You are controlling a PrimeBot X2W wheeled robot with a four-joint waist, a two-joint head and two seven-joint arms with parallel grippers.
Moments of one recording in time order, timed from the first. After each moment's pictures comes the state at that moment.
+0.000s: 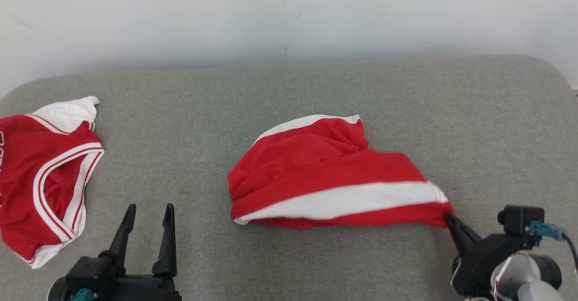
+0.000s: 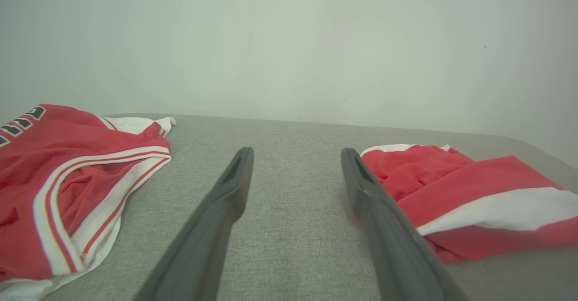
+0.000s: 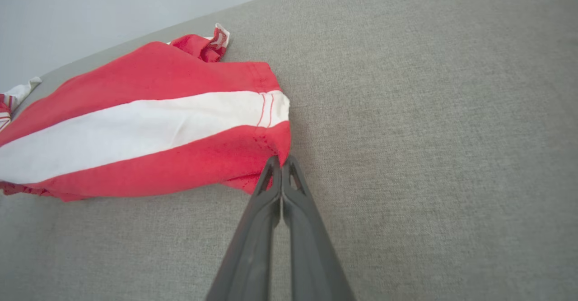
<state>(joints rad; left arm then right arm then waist) -0.08 0.06 0.02 0.15 -0.16 -0.13 -0.26 -0.23 -0.27 0.14 0.37 0.58 0.13 0.18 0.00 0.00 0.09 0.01</state>
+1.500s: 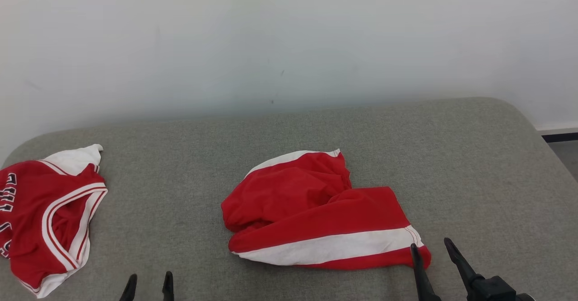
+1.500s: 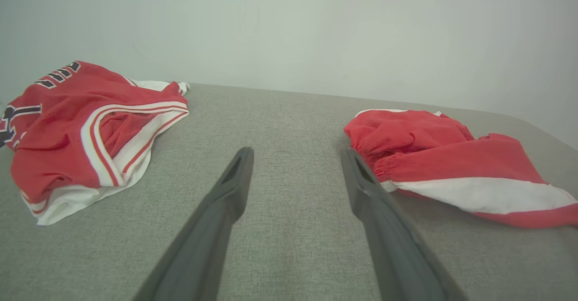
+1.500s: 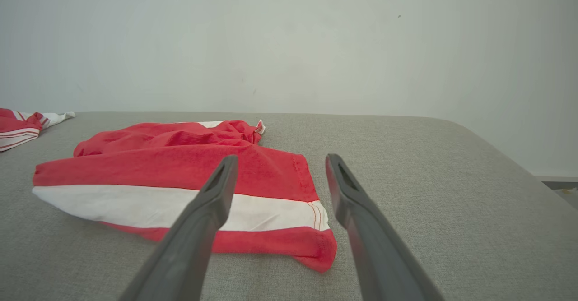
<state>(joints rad) 0.12 0.05 0.03 0.19 -0.16 -0.11 -0.26 0.05 -0.06 0.07 0.24 0.05 0.13 -0.24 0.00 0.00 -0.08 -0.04</state>
